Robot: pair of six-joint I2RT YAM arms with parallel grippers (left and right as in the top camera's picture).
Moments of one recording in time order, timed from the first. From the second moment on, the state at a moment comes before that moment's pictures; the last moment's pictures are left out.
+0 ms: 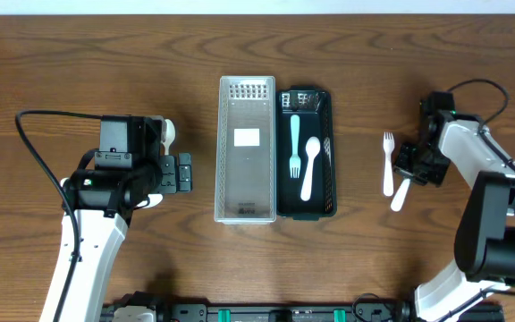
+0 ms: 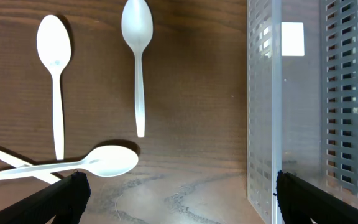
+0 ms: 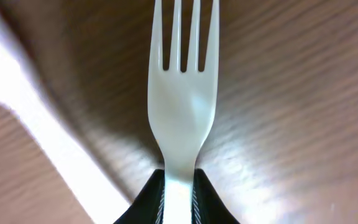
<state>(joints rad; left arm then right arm) -0.08 1.16 0.99 -0.92 0.07 -0.10 -0.09 1.83 1.14 -0.89 0.04 0.40</state>
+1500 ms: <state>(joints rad) -0.08 1.16 0.99 -0.93 0.07 -0.10 0.40 1.78 1.61 -1.04 0.10 0.49</state>
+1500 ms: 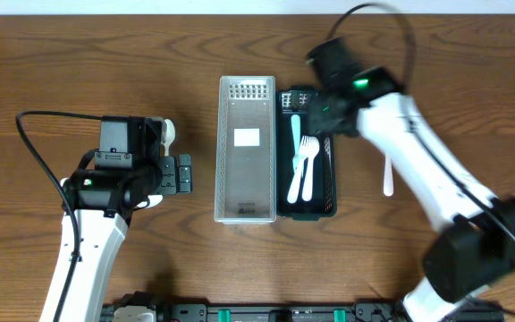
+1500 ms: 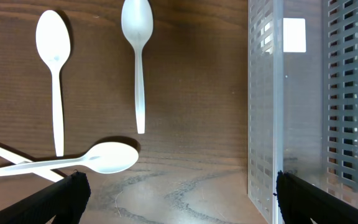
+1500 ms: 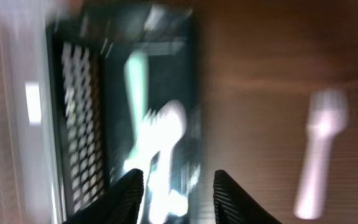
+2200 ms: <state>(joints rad) -0.08 1.16 0.99 -0.93 0.07 -0.10 0.09 1.94 1.42 -0.99 0.16 0.43</state>
